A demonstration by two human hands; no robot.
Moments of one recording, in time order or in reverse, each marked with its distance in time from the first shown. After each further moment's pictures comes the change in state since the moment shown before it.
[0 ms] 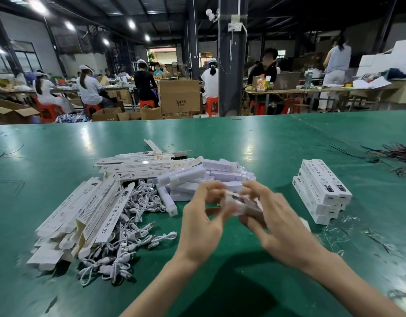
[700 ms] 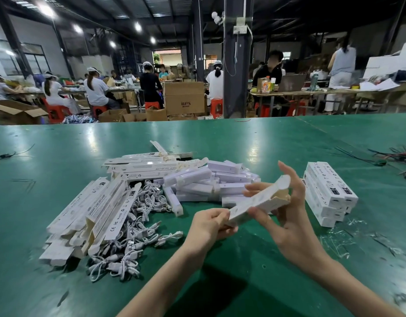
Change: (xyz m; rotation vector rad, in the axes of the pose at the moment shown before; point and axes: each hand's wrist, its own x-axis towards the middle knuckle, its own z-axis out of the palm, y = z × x) left_hand 0.006 -0.031 0.004 -0.313 -0.140 -0.680; right_hand -0.001 -0.003 0.006 0.664 0.246 0.060
